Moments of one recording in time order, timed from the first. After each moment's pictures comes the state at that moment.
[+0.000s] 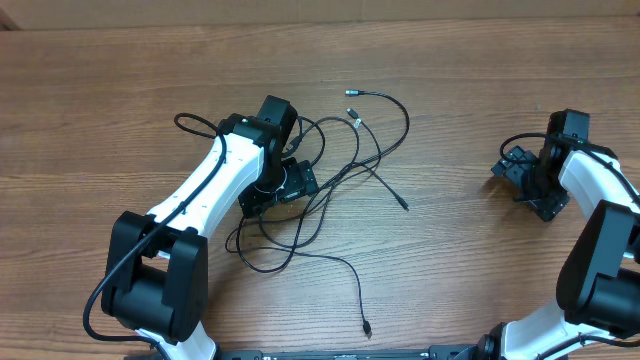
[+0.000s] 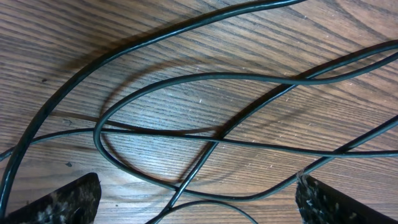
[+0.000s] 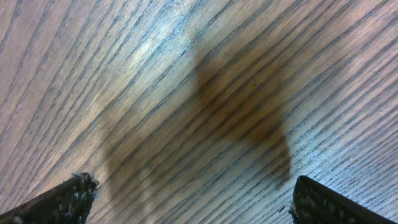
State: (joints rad) left arm -0.37 1.83 1.32 -1.04 0.16 -0.70; right arm -0.31 1.80 1.08 -0.66 0.00 0.52
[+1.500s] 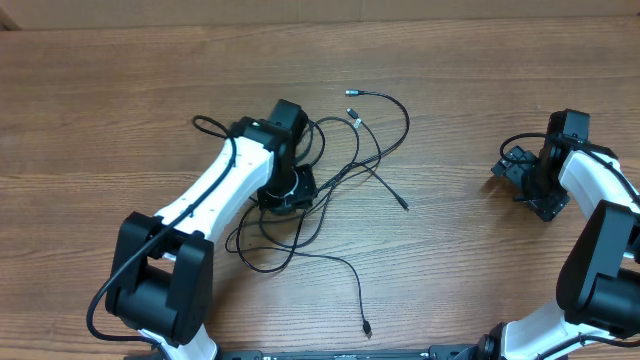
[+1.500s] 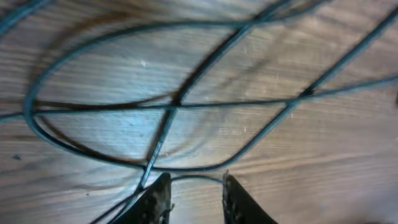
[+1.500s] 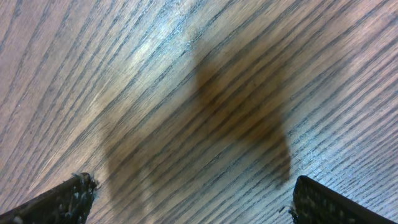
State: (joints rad) left arm -0.43 1.83 1.32 -1.05 0.26 -0.62; right arm -0.31 1.80 1.08 -0.66 0.01 0.52
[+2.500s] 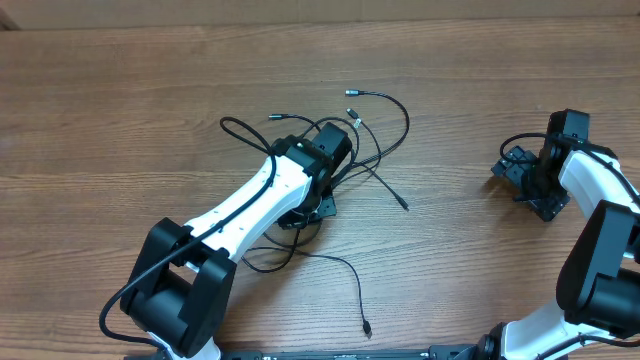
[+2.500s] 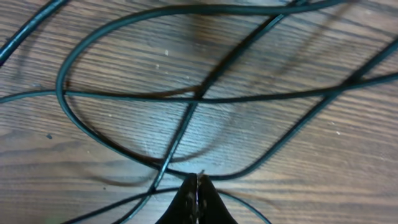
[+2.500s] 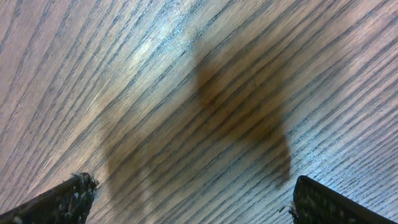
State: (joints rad) left arm -0.61 1.83 1.30 -1.05 -0.03 -0.82; right arm -0.31 1.80 1.08 -0.66 0.00 0.52
